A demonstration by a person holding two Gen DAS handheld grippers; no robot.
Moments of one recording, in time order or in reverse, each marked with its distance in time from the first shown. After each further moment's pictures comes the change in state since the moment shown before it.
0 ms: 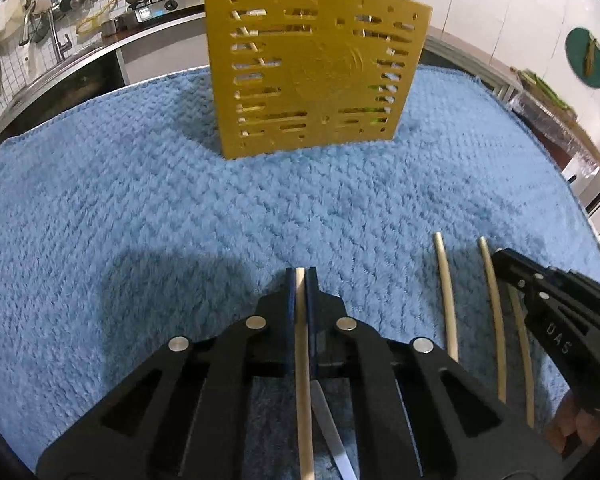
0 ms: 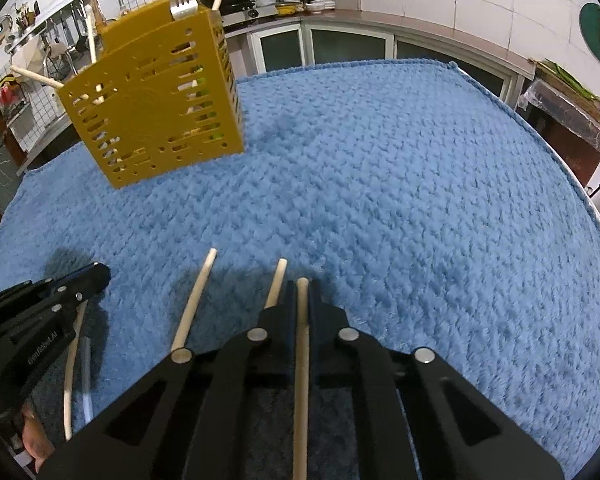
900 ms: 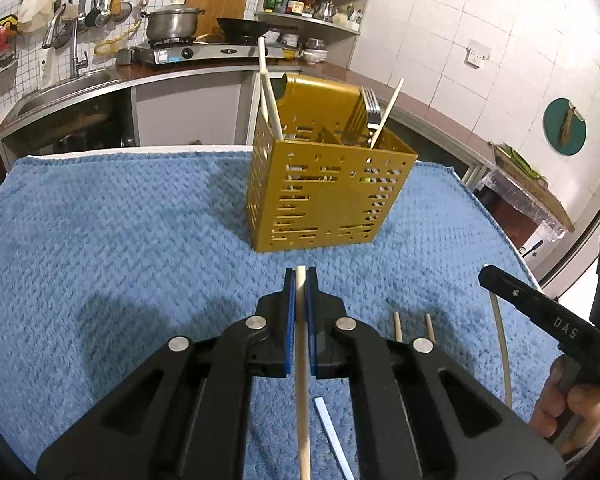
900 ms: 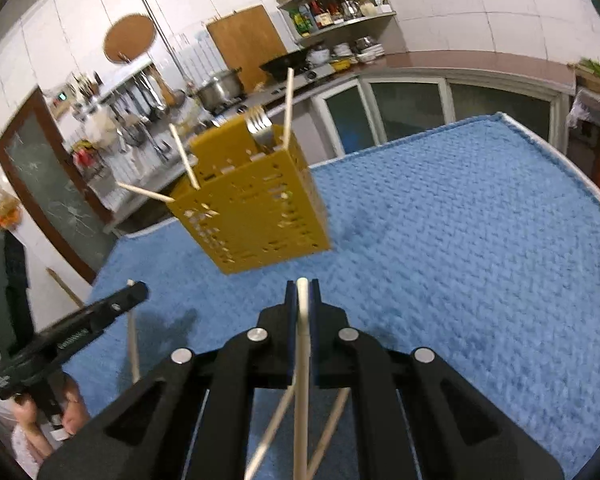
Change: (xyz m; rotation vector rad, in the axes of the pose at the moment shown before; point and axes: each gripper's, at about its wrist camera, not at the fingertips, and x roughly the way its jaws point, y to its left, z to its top) left arm -0.085 0.040 0.026 -0.094 -0.216 -0.105; right arm -0.066 -0.011 0.036 0.068 -0.196 0.356
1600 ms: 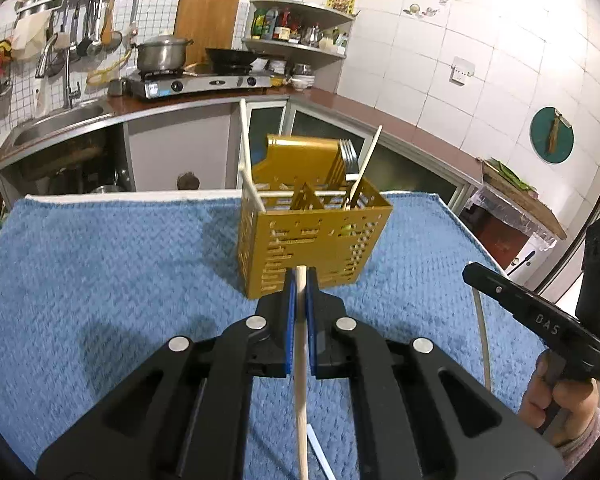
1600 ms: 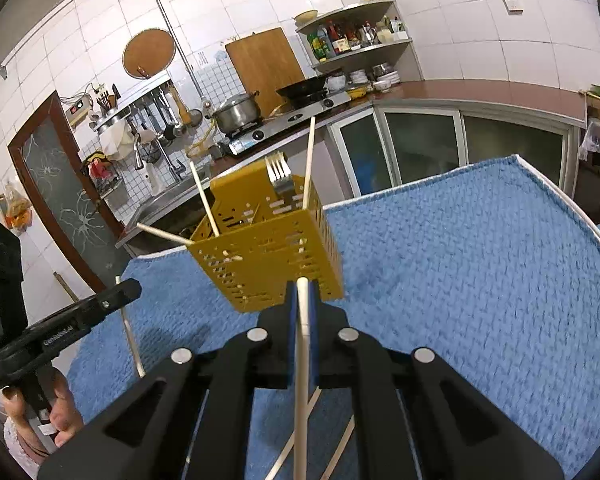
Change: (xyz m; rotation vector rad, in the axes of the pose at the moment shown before) left arm -0.027 -0.012 0.037 0.042 -0.089 -0.019; right arm -0.011 0.012 0.033 -0.056 -0.082 0.019
